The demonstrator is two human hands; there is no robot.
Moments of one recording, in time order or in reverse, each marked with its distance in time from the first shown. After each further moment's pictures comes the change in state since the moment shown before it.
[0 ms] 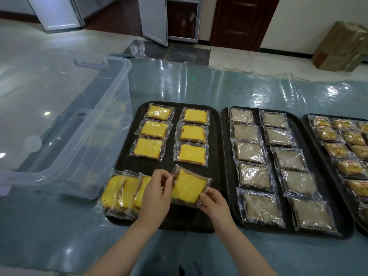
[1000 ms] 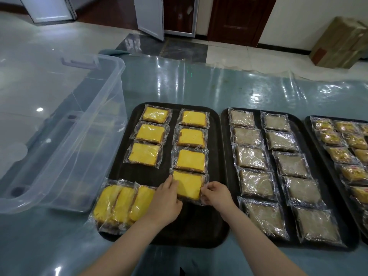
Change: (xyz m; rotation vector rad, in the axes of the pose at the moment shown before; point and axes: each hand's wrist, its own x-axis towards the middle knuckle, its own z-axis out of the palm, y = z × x) left_hand 0.043 -0.034 0.034 0.518 -0.578 -0.118; right_hand 0.079 -0.026 -0.011 -0.435 0.025 0.047
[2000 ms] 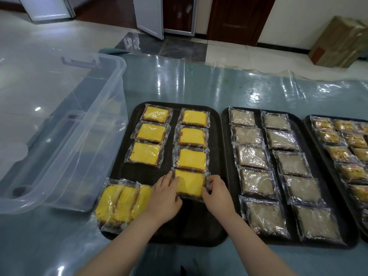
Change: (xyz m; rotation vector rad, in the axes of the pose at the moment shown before) left_hand 0.005 -0.010 -0.002 0.148 0.050 0.053; right_hand -0.018 -0.005 0.008 -0.528 0.172 -0.323
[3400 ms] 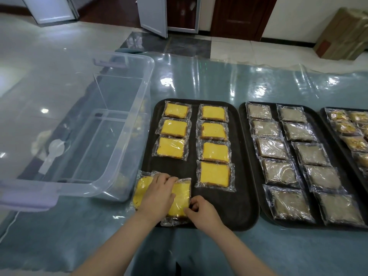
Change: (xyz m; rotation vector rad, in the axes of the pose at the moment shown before) left_hand -0.055 -0.092 -0.039 0.082 0.145 0.096; right_hand -0.079 -0.072 0.098 0.128 -0.309 0.105
